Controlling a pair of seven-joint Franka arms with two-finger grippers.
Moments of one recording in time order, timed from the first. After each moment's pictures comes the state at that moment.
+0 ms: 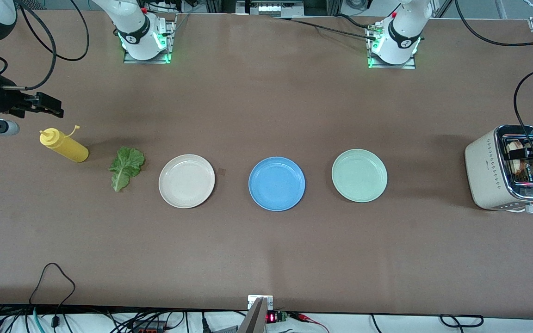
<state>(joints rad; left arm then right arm) 0.44 0.39 -0.05 -1.65 0.01 1.80 0.31 0.03 0.04 -0.04 -1.66 -0.04 1.54 -0.04</state>
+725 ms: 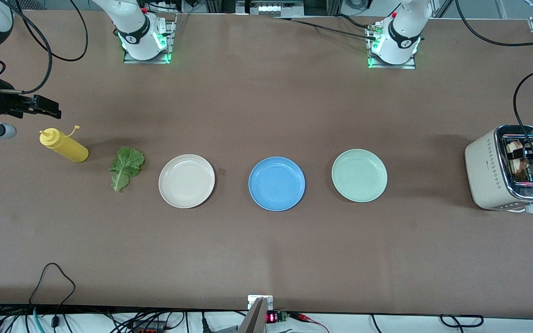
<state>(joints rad) 0.45 0.39 -0.05 -1.65 0.01 1.80 0.35 0.02 0.06 -0.05 -1.66 -0.04 1.54 -0.04</state>
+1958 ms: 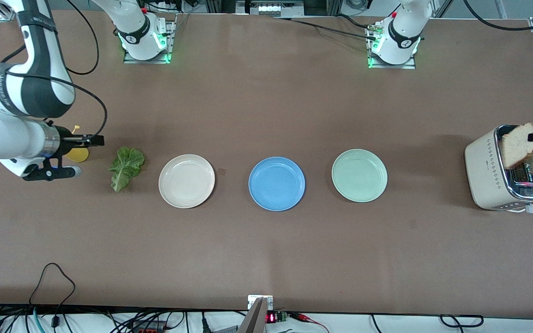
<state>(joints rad) 0.45 0.32 -0.14 -1.45 0.01 1.44 0.48 0.08 0.31 -0.03 -1.67 -0.02 1.64 -0.03</state>
